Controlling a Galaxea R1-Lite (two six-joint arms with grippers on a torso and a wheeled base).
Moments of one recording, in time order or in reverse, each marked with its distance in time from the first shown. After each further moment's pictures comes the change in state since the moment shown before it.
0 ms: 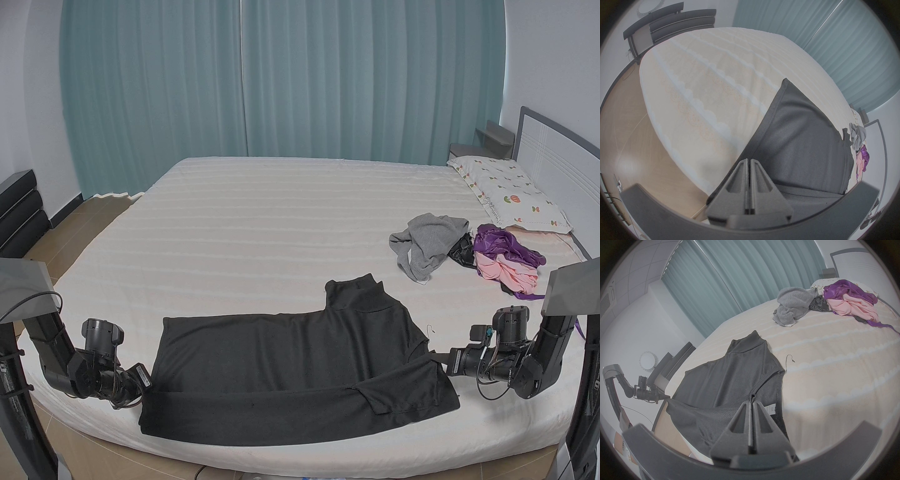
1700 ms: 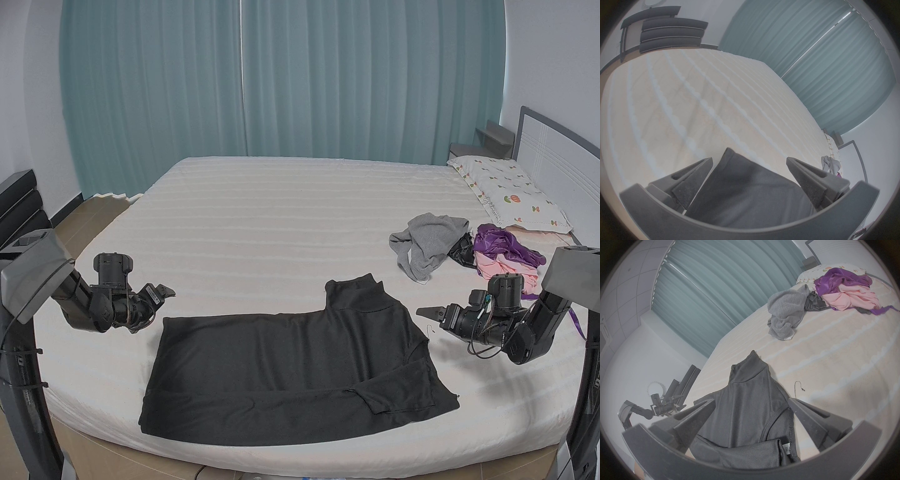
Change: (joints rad) left arm 0.019 0.145 -0.610 0.121 -0.094 -0.079; right arm -0.030 0.007 -0.309 0.193 0.045 0.265
